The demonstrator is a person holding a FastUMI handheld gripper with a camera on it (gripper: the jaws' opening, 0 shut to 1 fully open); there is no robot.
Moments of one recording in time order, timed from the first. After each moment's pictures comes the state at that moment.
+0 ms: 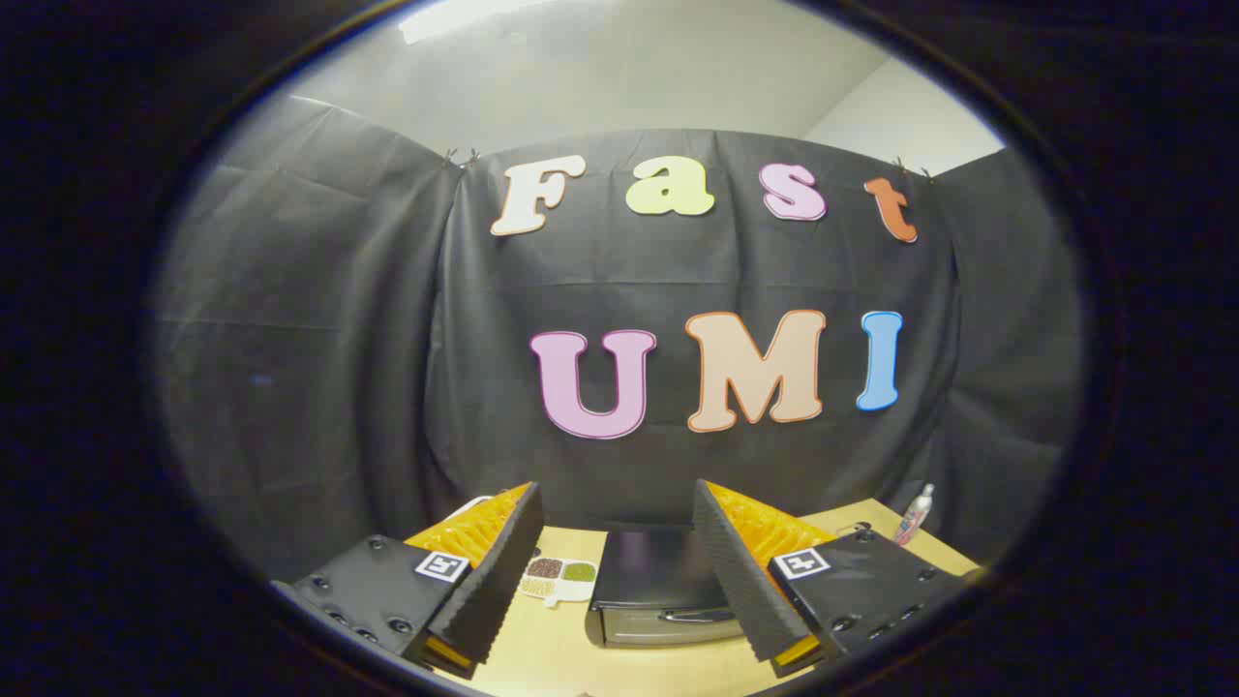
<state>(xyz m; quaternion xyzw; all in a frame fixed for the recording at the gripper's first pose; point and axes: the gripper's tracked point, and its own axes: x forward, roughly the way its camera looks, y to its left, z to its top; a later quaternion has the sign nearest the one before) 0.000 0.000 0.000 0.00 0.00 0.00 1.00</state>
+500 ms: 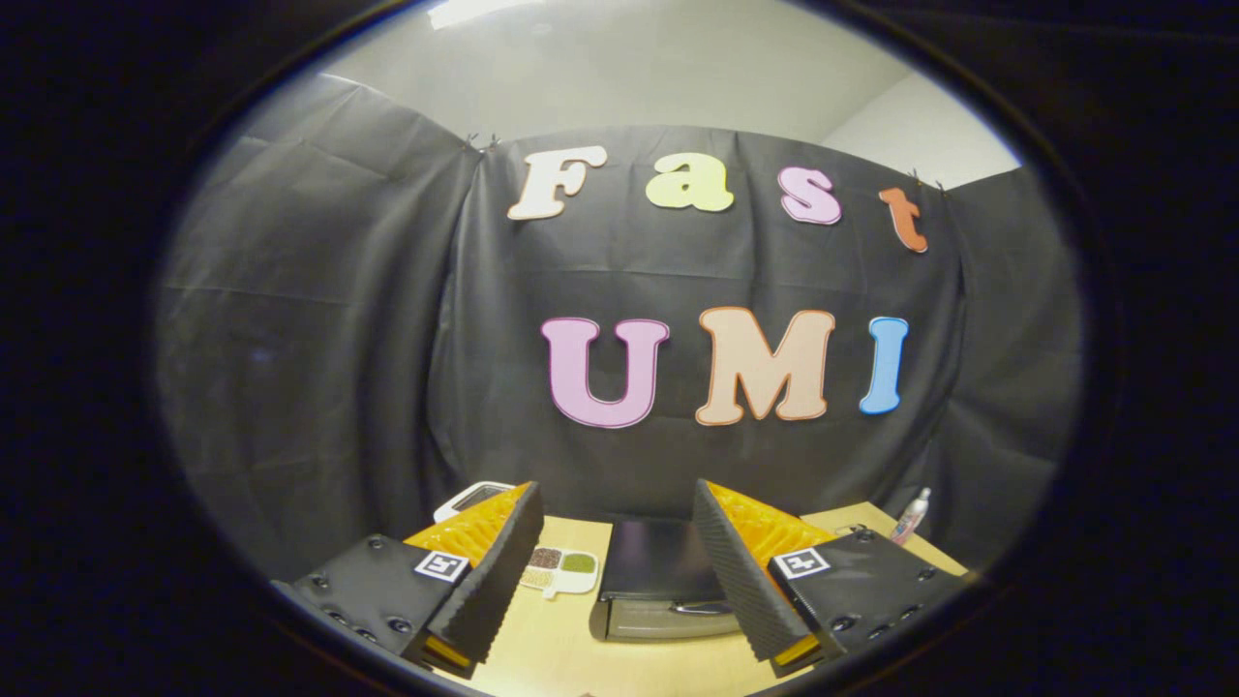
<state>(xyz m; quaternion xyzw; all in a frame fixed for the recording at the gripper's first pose) -0.004 0.034 -0.017 -0.03 0.00 0.01 1.00</state>
